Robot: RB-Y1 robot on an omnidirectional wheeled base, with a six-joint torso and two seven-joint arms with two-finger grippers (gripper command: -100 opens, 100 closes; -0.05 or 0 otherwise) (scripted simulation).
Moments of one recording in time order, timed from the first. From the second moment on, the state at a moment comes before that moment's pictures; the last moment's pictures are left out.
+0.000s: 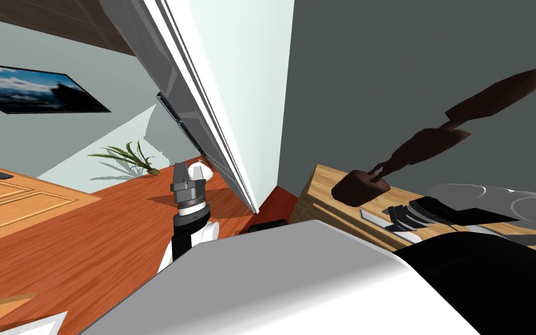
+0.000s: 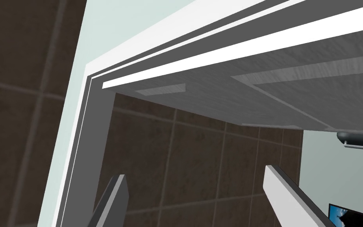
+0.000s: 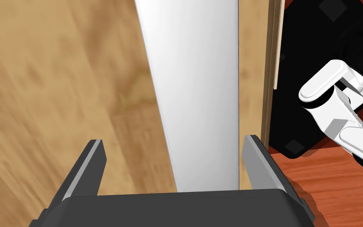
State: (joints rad) left arm 0.50 0.03 0.00 -2.32 -0.10 -0.57 -0.13; right arm 0.47 -1.71 0.53 -1.03 0.79 -0.87 0.06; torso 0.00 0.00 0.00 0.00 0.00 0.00
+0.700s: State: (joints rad) left arm 0.50 0.03 0.00 -2.32 -0.10 -0.57 -0.13; right arm 0.46 -1.75 0.58 -1.17 0.81 -0.77 -0.11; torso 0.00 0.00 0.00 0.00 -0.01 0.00
